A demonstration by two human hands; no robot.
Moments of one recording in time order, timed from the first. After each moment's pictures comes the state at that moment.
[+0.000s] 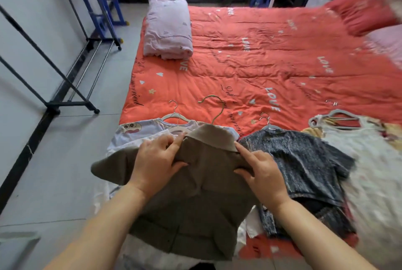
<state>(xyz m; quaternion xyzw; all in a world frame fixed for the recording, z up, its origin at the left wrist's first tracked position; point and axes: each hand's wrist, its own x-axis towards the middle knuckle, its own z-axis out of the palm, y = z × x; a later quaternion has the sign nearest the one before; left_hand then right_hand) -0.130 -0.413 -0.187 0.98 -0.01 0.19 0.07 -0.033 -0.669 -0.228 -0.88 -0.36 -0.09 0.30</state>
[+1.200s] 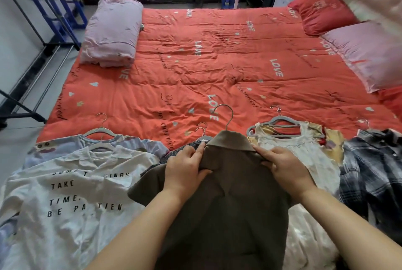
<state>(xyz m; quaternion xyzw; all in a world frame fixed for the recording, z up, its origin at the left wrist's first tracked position) 0.090 -0.735 -0.215 0.98 0.06 0.08 0.16 0.194 -0.979 -0.205 -0.93 -0.30 0.02 0.22</state>
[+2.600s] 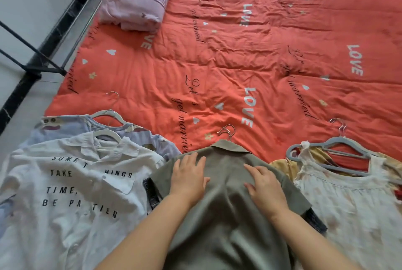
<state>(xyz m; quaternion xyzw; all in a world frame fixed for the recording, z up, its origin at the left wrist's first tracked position) 0.206 -0.680 -0.322 0.95 0.22 -0.17 0.11 0.299 -0.862 -0.354 -0.92 -0.30 0.17 0.17</state>
